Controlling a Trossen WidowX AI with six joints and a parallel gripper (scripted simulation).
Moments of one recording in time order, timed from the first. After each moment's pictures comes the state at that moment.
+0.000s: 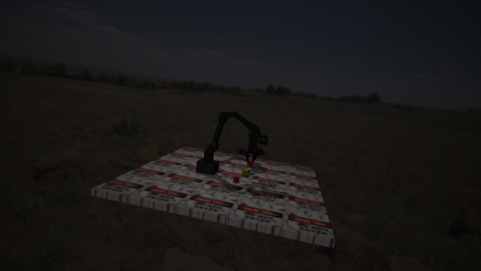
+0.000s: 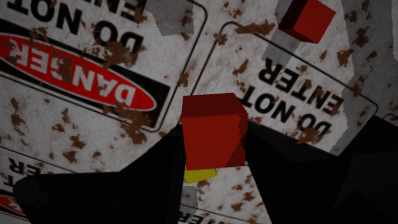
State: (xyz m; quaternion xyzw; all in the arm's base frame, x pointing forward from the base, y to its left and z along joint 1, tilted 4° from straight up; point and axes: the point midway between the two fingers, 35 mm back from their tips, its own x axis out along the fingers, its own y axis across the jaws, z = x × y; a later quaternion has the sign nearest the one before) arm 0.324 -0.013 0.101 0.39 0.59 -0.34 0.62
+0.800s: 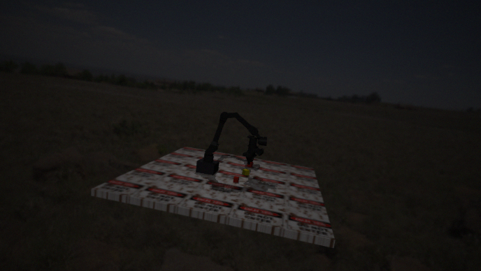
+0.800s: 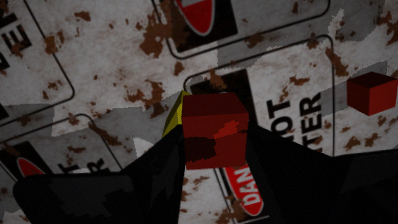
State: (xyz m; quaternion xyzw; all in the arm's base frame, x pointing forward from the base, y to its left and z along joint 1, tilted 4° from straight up) arm 0.316 0.060 0.077 0.11 0.68 -0.07 0.73
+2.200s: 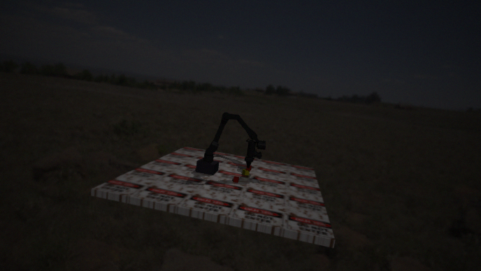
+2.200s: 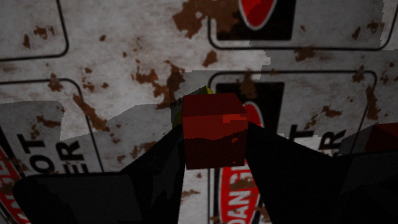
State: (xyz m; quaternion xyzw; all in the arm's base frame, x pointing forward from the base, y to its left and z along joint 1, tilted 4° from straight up) arm 0.310 0.085 0.042 0.01 0.68 0.03 0.73
